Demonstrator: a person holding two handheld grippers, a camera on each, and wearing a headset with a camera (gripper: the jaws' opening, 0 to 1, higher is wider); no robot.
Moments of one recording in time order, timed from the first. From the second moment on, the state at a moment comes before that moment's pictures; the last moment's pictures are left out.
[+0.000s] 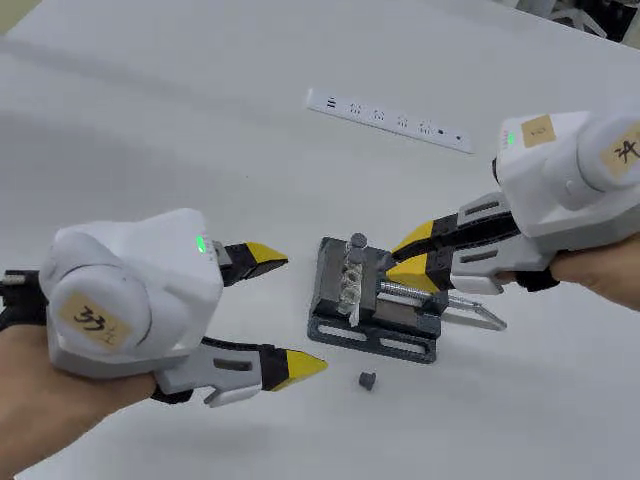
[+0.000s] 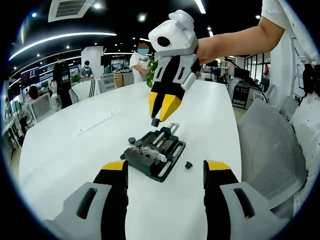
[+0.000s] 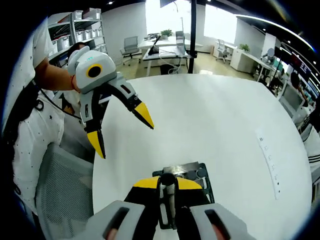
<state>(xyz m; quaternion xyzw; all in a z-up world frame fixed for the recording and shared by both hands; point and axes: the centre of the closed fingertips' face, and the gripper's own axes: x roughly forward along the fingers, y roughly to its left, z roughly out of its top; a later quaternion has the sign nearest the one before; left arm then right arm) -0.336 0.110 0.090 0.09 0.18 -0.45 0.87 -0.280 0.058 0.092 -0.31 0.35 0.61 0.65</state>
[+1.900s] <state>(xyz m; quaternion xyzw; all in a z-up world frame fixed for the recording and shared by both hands) -0.347 0.110 0.073 0.06 0.18 -0.47 0.86 -0.262 0.064 0.027 -0.46 0.39 0.60 0.53</state>
